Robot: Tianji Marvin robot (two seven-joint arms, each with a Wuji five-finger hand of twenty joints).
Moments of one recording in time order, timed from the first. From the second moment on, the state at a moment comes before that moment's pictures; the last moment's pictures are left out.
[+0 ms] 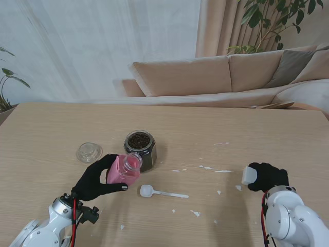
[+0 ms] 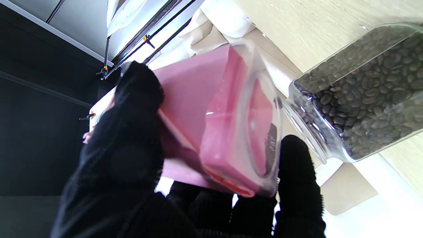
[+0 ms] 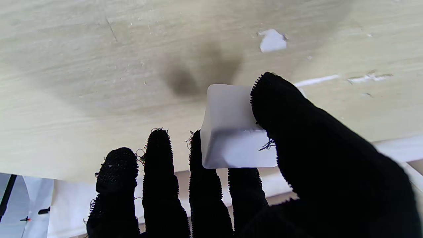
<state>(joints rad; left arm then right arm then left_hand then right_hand) 1.91 -1.11 -1.42 -1.73 0.21 -0.71 0.03 -1.94 -1.06 1.52 -1.85 -0.97 0.41 0.16 1.05 -0.53 0.19 -0.13 0.39 0.37 0.73 0.60 0.73 0.35 0.35 0.93 0.52 0.37 0.75 0.98 0.24 0.38 1.17 0.82 0.73 -0.69 0.81 -0.09 0.53 -0.01 0.39 0.62 0.49 0.08 0.60 0.45 0.44 0.20 0.57 0.54 0.14 0.29 1.30 1.03</state>
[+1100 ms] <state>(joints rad) 1.92 -1.11 -1.43 -1.73 0.21 -0.70 0.03 -1.91 -1.04 1.51 -1.84 -1.15 0.35 0.38 1.05 -0.53 0.19 -0.13 0.39 0.37 0.73 0.60 0.73 0.35 0.35 0.93 0.52 0.37 0.75 0.98 0.24 0.38 1.17 0.82 0.46 -0.61 0.59 -0.08 0.15 -0.14 0.20 0.36 0.20 0.02 0.21 0.29 0.17 0.15 0.28 0.39 -0.04 0.22 0.93 0.89</state>
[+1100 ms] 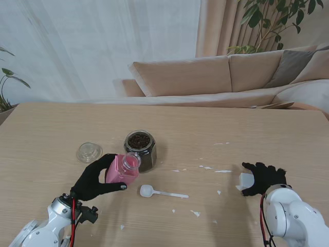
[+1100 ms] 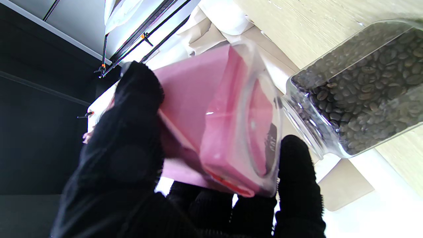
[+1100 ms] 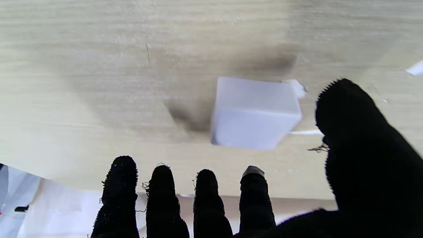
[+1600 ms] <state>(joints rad) 1.94 -1.12 -1.45 -1.71 0.17 -0.75 0.03 -1.91 -1.04 1.36 -1.95 -0.95 0.11 0.17 1.05 -0.53 0.19 -0.13 0.39 0.37 0.73 0.60 0.73 0.35 0.35 0.93 0.52 0.37 0.75 0.98 0.24 0.38 1.17 0.82 0.55 -0.60 0.81 -0.04 0.29 0.00 0.31 0.48 0.49 -0.01 0.40 0.25 0.34 0.13 0.34 0.37 0.07 0.25 1.05 0.88</state>
